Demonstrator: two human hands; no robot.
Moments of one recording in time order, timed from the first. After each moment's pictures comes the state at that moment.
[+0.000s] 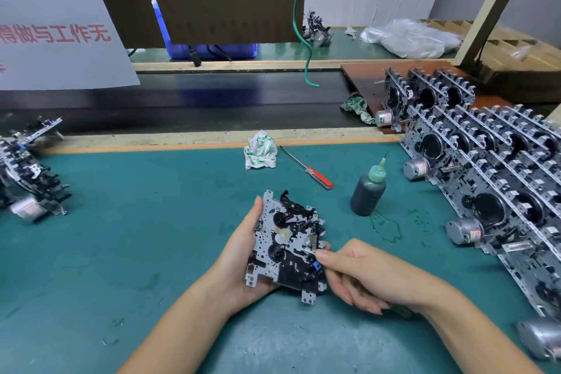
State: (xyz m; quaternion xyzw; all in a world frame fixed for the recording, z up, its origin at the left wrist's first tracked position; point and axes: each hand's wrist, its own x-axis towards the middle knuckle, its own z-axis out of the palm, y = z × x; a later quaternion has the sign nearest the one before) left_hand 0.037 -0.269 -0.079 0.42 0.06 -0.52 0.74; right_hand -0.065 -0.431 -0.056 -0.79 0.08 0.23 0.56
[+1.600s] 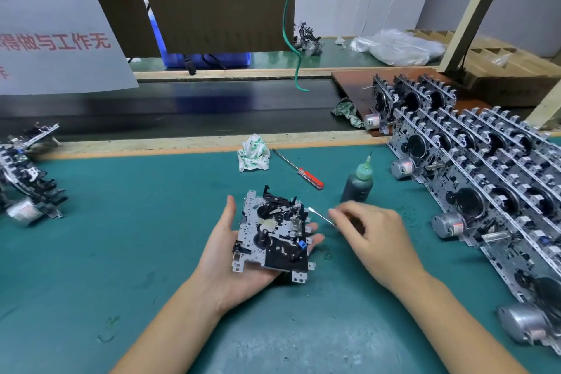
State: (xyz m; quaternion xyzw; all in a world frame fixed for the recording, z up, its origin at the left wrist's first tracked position) left_hand 0.029 -0.260 -0.069 0.24 0.08 -0.54 0.80; right_hand -0.063 -0.446 -0.077 -0.92 0.13 -0.25 0.26
